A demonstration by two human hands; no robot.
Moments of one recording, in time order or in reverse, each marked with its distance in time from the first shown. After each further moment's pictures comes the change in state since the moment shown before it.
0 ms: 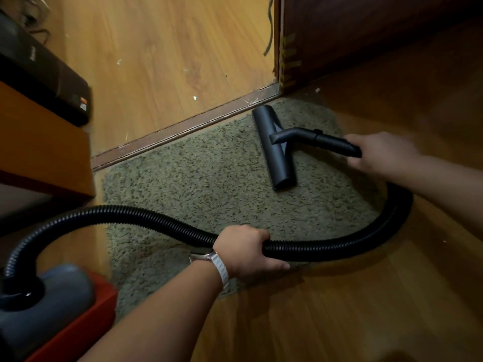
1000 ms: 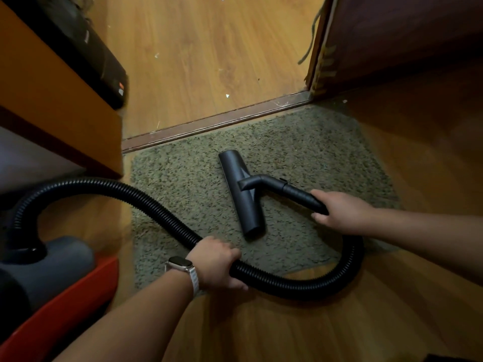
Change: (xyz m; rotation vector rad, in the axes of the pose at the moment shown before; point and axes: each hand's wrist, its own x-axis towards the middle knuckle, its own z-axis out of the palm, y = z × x) left_hand -0.080 -0.086 0.062 0.188 -0.037 0.091; right_hand -0.045 -0.114 0.066 0.099 -0.226 -0.289
